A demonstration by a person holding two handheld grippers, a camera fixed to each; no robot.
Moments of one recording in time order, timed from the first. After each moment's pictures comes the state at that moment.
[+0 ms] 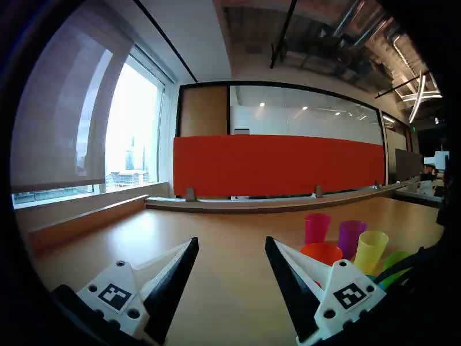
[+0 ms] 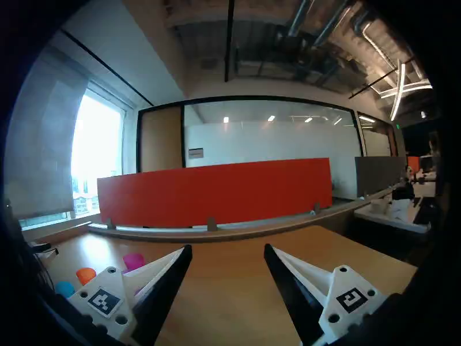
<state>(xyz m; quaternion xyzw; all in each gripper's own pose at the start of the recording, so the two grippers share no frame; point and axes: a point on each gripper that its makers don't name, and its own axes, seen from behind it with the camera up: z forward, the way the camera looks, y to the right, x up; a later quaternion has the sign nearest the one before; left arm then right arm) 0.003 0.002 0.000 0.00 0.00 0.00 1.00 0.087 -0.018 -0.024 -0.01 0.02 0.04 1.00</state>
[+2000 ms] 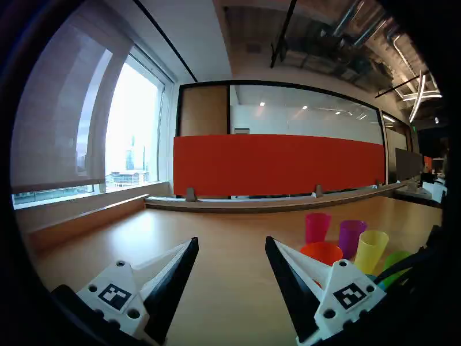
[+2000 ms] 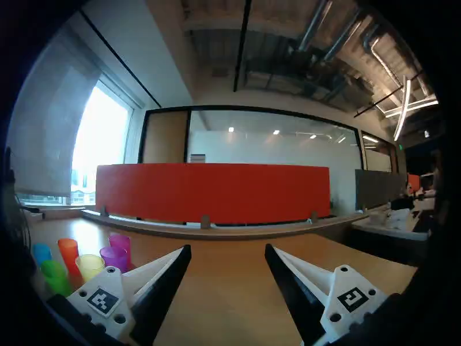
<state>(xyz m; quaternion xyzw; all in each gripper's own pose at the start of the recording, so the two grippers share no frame) 0.001 0.002 0.002 0.00 0.00 0.00 1.00 0.030 -0.003 -0.013 -0.01 0.05 -0.01 1.00</state>
